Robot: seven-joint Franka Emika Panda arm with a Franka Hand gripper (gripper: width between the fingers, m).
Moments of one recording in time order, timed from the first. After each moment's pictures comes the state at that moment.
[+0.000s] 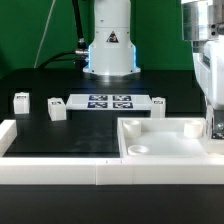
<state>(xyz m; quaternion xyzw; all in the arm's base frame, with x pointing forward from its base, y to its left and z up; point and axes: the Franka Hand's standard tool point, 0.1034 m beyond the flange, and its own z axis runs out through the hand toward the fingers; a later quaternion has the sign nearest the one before) 0.620 0.118 0.068 -0.66 0.75 0.00 0.07</state>
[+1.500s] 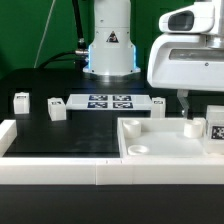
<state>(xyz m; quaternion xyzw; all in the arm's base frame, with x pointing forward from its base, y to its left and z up) 0.624 0.119 0.075 -0.99 0.10 -0.02 0.00</state>
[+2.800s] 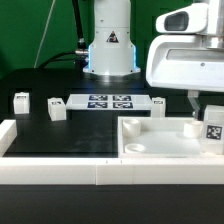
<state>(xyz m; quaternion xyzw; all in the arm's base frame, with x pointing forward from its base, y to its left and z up) 0.622 0.109 0.073 -0.97 0.25 -0.04 0.01</state>
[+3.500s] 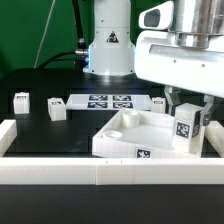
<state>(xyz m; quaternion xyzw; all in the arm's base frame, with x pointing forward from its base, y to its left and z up) 0.617 0.077 0.074 -0.91 0.42 -0.05 -0.01</state>
